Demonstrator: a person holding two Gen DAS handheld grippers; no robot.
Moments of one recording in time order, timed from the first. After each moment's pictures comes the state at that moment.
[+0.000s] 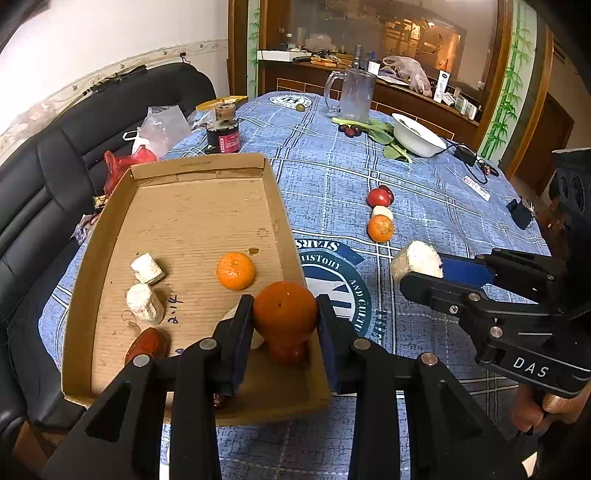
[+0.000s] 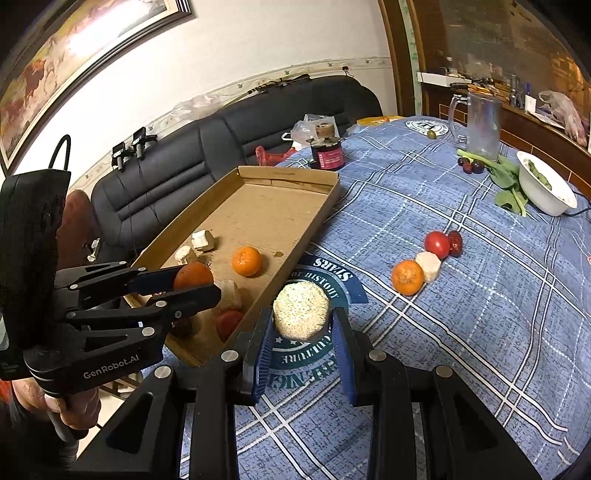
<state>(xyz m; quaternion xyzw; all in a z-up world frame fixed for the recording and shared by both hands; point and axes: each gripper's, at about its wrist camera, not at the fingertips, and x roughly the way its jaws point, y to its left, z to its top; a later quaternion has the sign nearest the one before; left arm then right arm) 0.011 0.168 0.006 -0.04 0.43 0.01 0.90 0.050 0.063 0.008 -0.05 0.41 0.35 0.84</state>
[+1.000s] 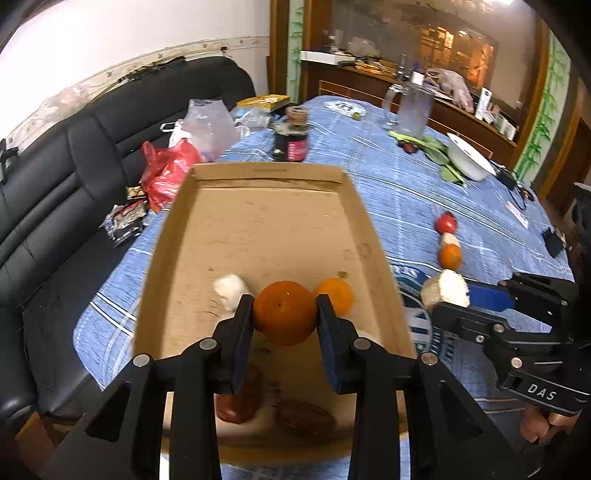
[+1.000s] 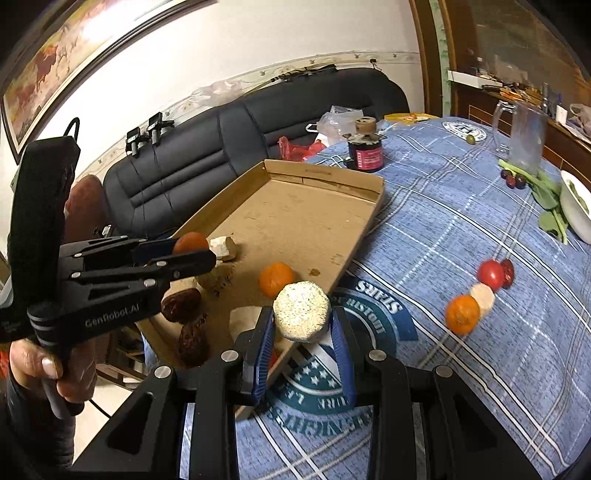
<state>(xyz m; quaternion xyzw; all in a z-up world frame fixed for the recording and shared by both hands) 0.029 0.244 0.008 -0.05 0.43 0.07 0.90 0.070 0.125 0.002 -0.07 0.42 0.39 0.82</state>
